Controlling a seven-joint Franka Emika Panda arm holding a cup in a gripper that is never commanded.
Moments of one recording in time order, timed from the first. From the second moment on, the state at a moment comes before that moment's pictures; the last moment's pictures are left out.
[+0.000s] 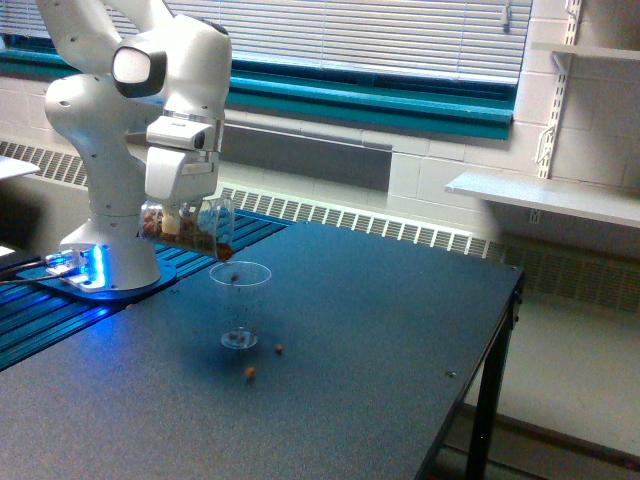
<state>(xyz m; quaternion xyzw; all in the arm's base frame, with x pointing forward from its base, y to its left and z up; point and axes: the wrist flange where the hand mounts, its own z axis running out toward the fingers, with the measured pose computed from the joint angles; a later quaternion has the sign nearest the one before) 0.273 -0.139 0.309 0.97 -0.24 0.03 0.09</state>
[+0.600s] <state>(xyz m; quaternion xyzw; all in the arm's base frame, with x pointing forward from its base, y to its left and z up) 0.278 -0.118 0.296 0.97 -0.22 0.01 0.10</state>
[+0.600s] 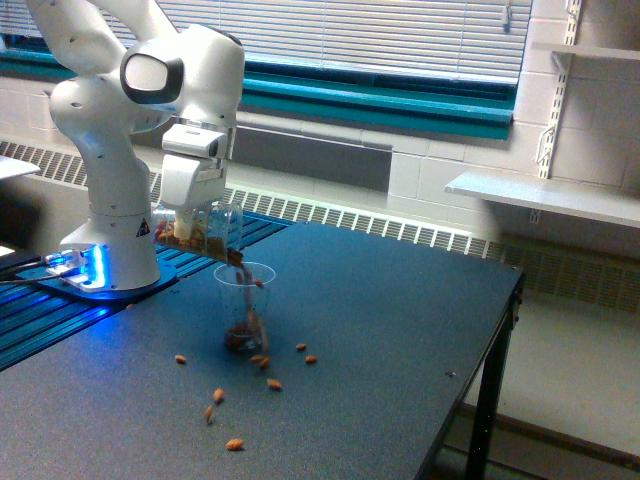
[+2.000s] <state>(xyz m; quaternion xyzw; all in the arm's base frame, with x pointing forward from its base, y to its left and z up) 0.274 -0.102 0.277 0.97 -0.21 -0.02 0.11</state>
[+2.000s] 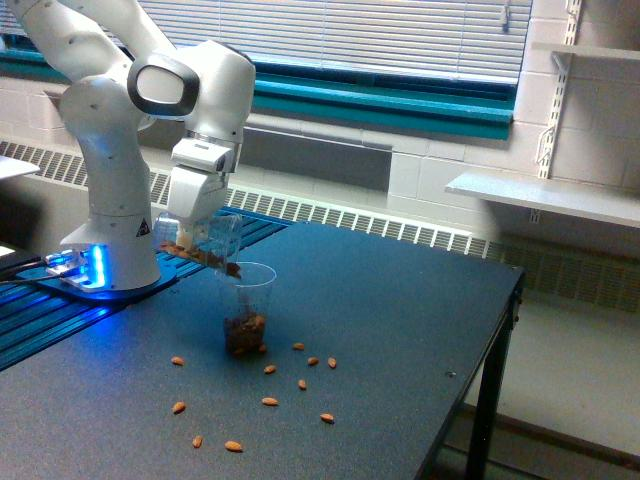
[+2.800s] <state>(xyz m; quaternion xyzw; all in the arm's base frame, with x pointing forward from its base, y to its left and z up) 0.274 -0.102 0.277 0.97 -0.21 -0.02 0.11</state>
